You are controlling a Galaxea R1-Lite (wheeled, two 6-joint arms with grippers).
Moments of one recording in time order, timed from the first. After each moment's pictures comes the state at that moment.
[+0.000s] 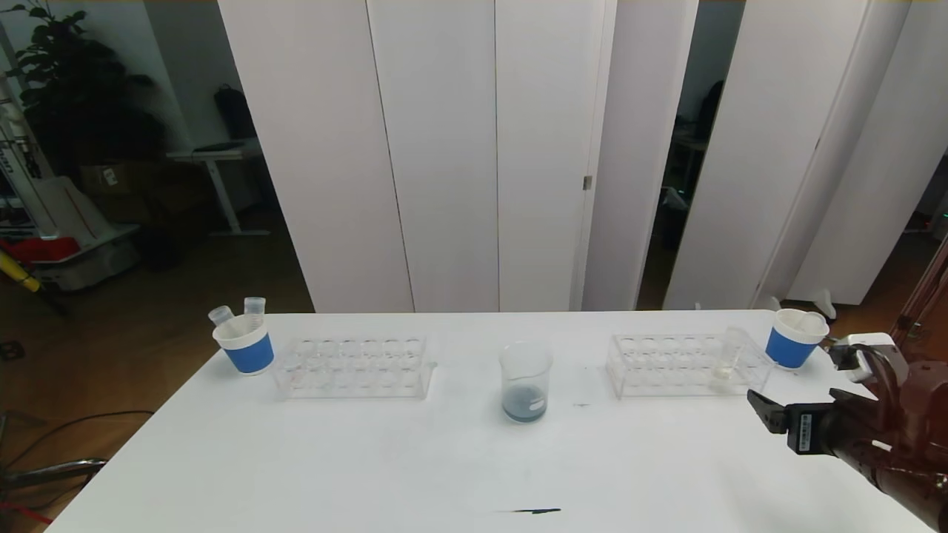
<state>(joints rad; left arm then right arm) 0.00 0.00 0.00 0.00 -0.02 0.06 0.06 1.78 -0.23 -1.14 -0.16 0.00</state>
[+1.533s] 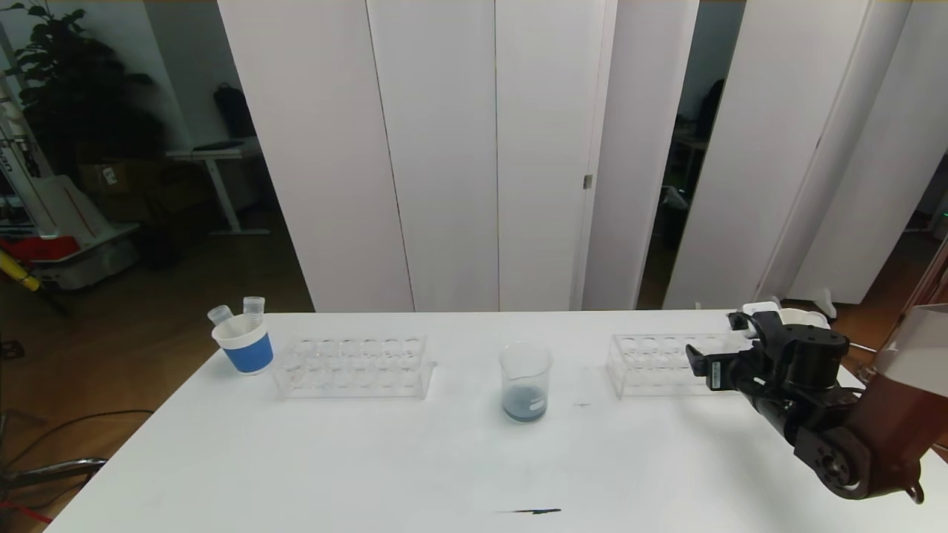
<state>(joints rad) 0.00 0.00 0.00 0.00 -0.02 0.06 0.07 2.25 -0.65 -1.32 -0.20 -0.08</state>
